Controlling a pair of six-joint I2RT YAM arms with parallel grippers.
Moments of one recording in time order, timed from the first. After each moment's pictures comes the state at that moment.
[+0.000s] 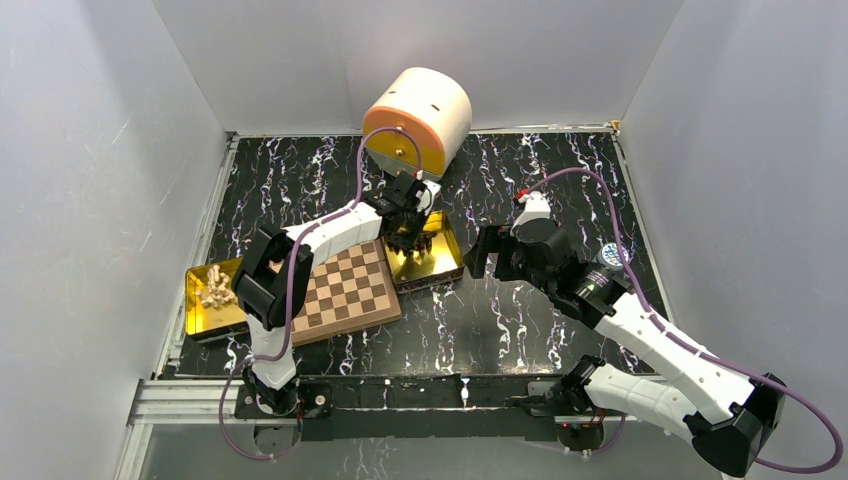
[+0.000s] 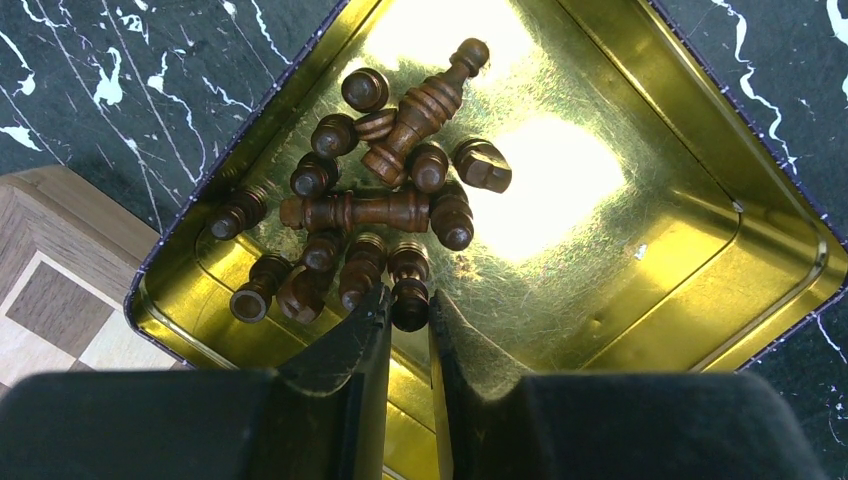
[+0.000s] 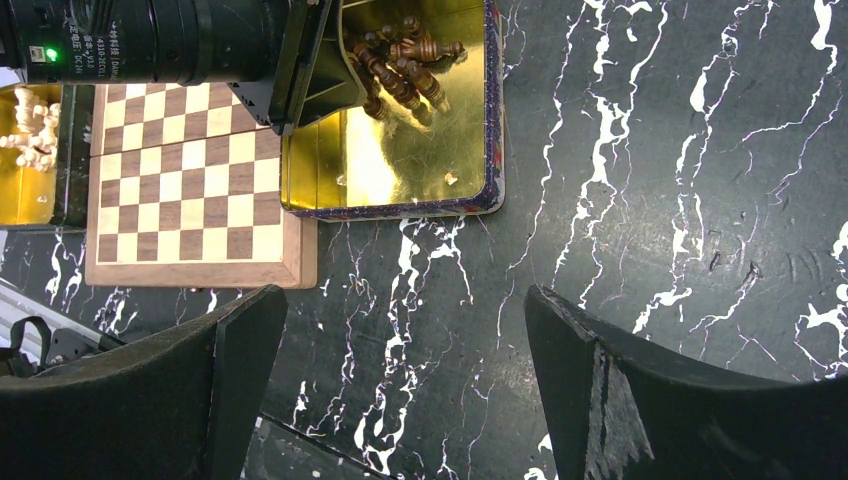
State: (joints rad) left arm -0.66 1.90 1.38 -0.52 -0.04 -0.08; right arm 0.79 0.90 0.87 -0.52 0.19 0.58
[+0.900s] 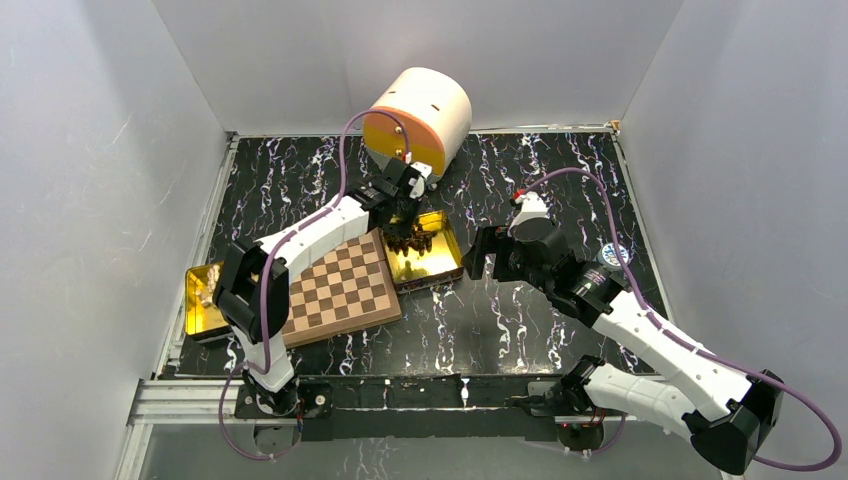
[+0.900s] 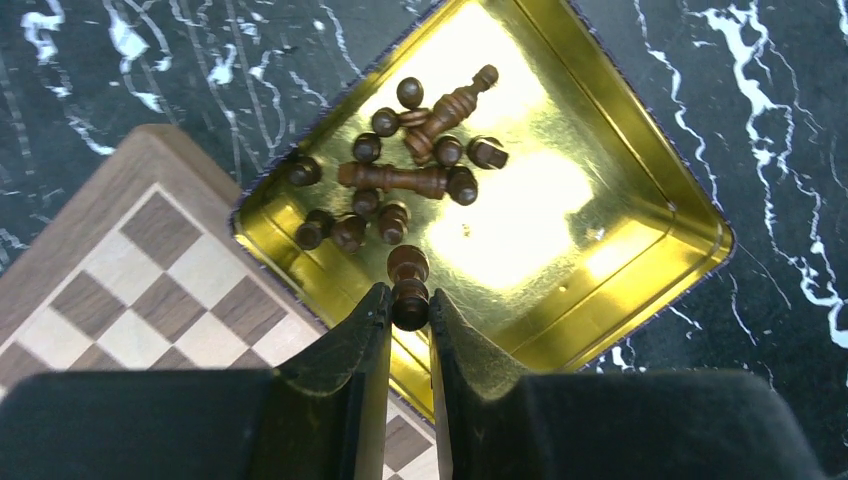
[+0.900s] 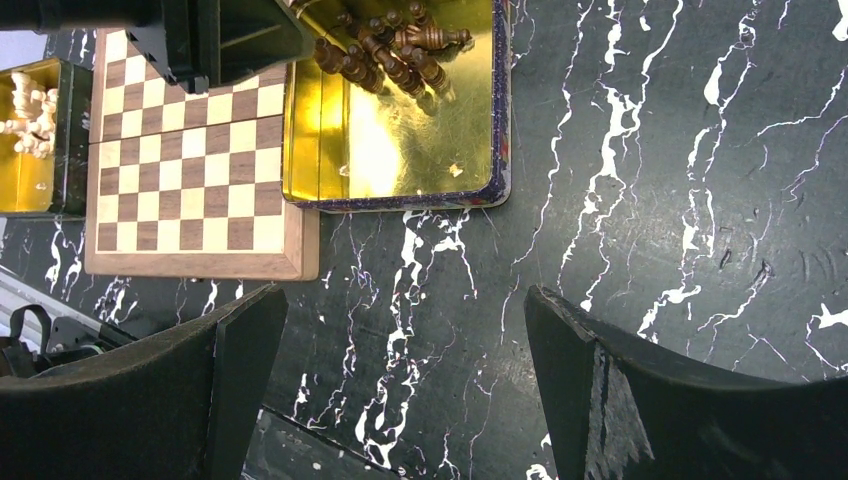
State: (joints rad) left arm -0.66 1.78 1.43 -0.62 -0.08 -0.16; right arm 0.79 0.92 0.87 -0.52 0.17 0.58
